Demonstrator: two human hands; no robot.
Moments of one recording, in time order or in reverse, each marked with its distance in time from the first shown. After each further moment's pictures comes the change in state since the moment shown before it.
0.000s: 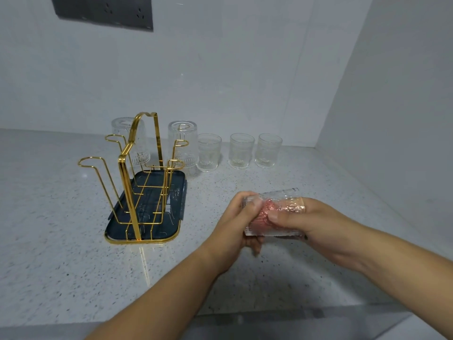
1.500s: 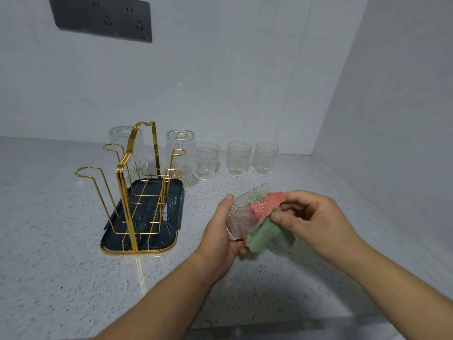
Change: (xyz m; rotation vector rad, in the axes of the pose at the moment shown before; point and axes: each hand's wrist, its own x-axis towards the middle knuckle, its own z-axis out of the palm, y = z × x) left_hand 0.006 0.004 -0.002 -0.216 0.220 -0.133; right_hand 0.004 0.008 -0.003 -0.287 0.370 -0.404
